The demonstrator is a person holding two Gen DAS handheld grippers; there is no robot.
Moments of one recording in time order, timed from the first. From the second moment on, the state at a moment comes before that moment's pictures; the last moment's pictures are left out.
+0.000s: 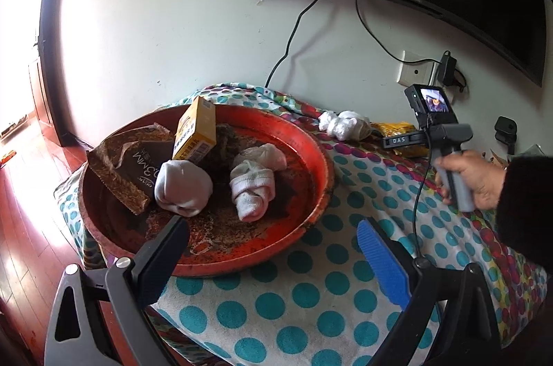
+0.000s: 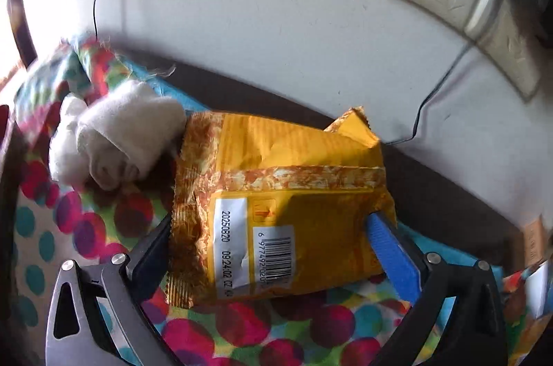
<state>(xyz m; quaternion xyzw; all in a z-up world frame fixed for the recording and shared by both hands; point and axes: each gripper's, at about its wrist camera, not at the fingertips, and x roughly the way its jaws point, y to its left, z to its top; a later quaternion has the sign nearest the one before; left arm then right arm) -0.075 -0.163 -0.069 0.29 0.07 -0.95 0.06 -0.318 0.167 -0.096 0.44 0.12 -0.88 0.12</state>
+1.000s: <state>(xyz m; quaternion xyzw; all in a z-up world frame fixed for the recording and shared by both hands) -0.030 -0.171 -0.040 0.26 0.08 -0.96 0.11 -0.174 0.035 0.010 0.31 0.16 -0.91 0.23</state>
